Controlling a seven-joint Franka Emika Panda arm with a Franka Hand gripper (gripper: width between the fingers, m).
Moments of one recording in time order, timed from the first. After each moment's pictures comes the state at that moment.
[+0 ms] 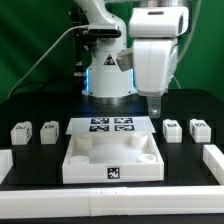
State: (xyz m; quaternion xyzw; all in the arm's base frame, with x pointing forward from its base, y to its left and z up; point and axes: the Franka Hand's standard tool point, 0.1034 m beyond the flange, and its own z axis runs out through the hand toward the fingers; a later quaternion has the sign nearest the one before) arm 0.530 0.056 0.108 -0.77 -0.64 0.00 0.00
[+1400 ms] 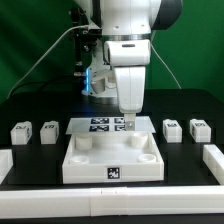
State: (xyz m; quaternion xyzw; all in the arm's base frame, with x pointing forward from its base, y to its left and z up) arm 0.451 0.015 0.054 -0.71 -0.70 -0.01 0.00
